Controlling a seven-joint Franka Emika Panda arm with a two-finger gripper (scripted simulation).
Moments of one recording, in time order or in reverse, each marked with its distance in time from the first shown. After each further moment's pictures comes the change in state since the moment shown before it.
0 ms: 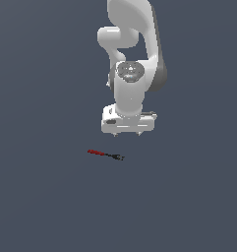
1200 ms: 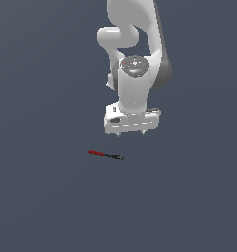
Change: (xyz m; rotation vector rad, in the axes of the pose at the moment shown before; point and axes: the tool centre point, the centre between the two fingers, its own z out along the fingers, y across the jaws) arm 0.006 -0.014 -0.013 0.016 0.021 -0.057
